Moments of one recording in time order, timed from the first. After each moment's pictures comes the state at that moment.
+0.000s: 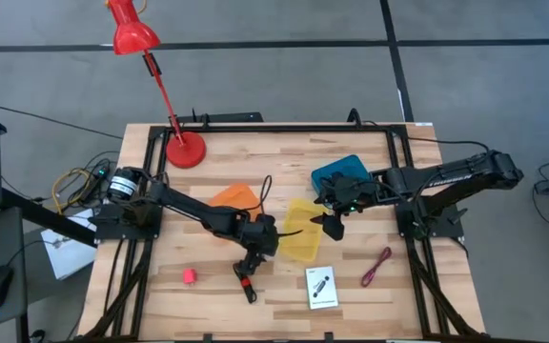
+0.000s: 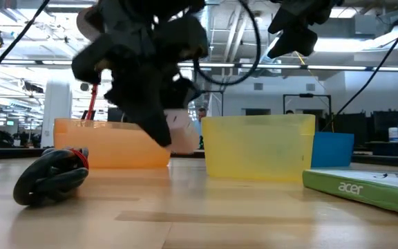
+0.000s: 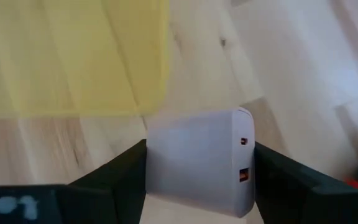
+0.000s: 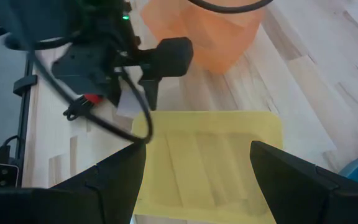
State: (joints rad) left arm -0.23 1.86 1.17 -0.36 0.06 0.13; right arm 0.14 1.24 1.01 -0.54 0.08 0.39
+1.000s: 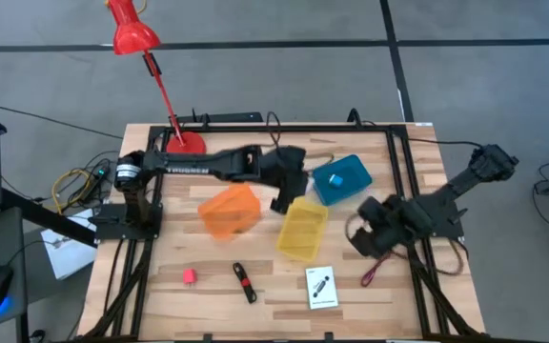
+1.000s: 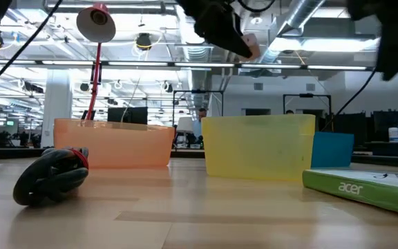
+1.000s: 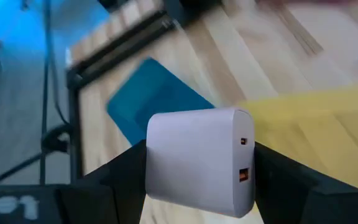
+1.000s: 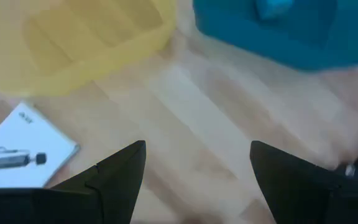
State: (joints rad) left arm 0.10 1.87 1.68 -0.46 -0.01 0.59; right arm 0.59 1.23 1.01 -1.27 0.37 1.34
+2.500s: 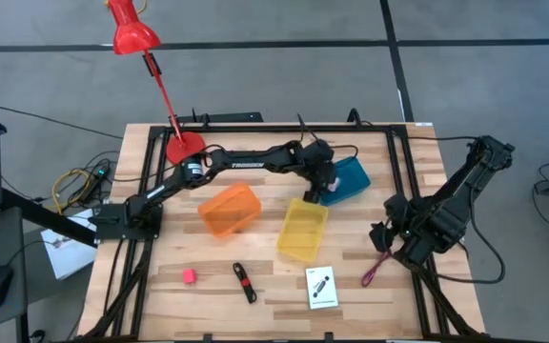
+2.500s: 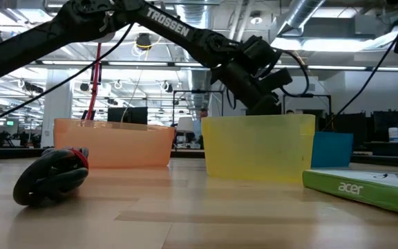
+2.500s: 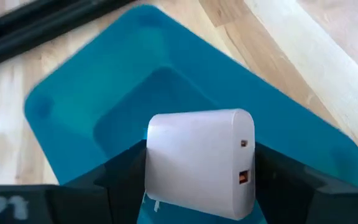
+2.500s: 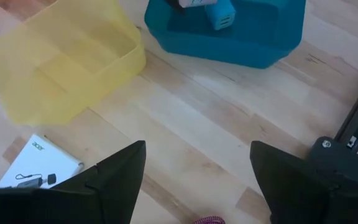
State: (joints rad) left arm 0.24 2.48 2.12 -0.38 0.25 0.57; right arm 0.84 1.13 1.00 -1.48 0.52 1.78
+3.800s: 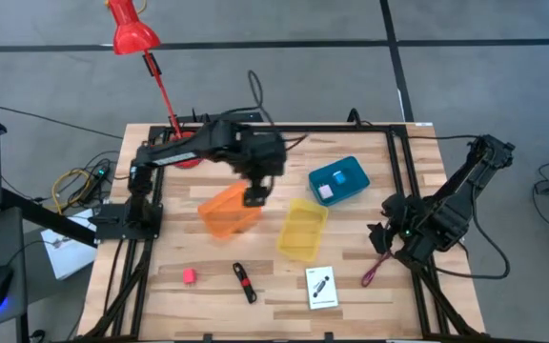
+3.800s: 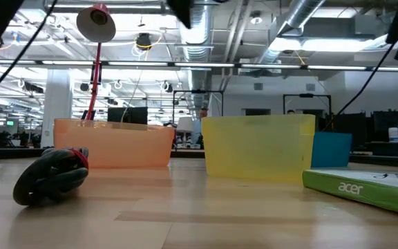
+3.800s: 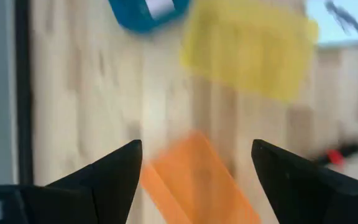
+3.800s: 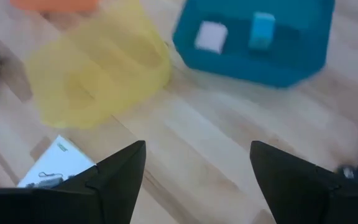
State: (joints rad) left arm 0.05 1.97 2.35 -1.58 -0.05 0.07; right arm 0.84 1.10 1.00 -1.41 0.61 1.66
